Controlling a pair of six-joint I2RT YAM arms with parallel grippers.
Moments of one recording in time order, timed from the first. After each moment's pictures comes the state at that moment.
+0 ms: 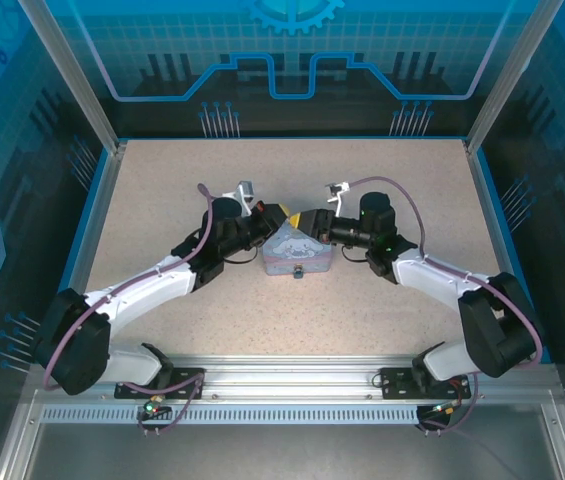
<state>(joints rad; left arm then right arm) -0.59 1.34 0.81 0.26 0.16 -1.19 0.48 1.44 0.76 0.47 -0.70 0.96</state>
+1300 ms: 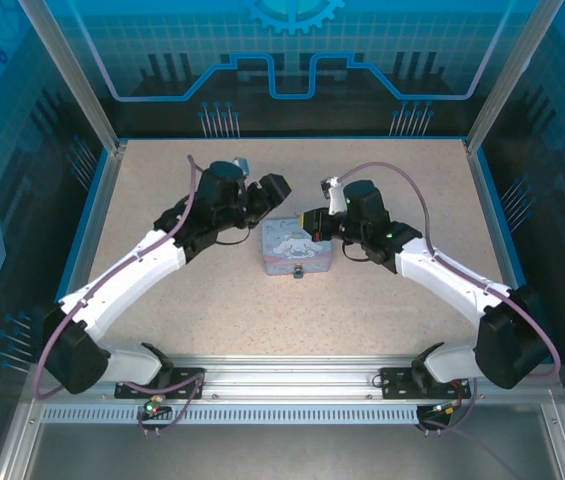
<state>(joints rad) -0.56 1.41 1.27 -0.43 0.17 -1.13 0.62 1.35 0.99 -0.22 -0.13 0.38</state>
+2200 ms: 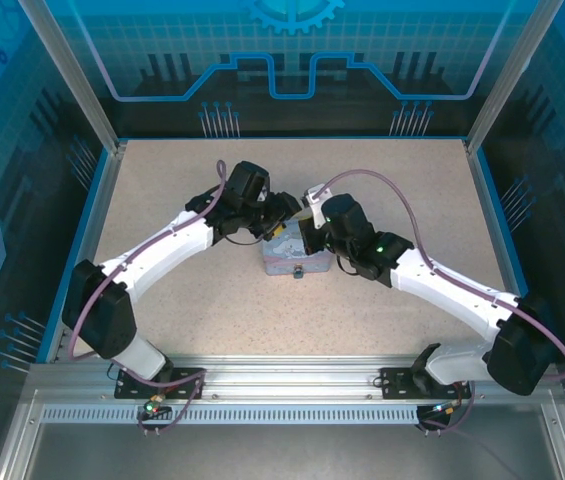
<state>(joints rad) -0.56 1.57 1.30 -0.50 0.28 -1.23 0.76 1.32 1.02 -0.26 0.14 0.20</state>
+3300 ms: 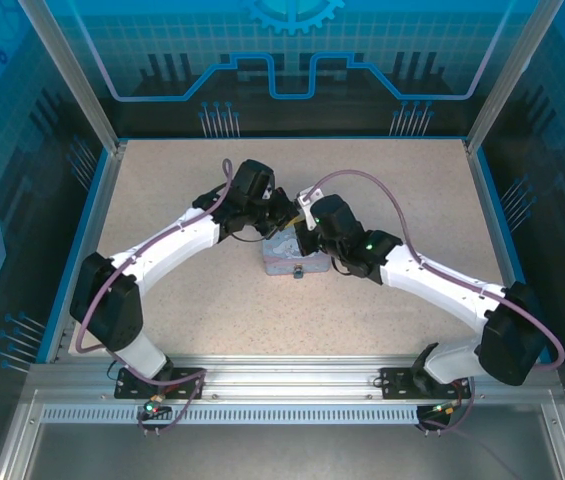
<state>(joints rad) -0.57 1.62 1.32 -0.44 0.30 -1.24 0.79 1.38 1.06 -0.29 0.19 0.18</state>
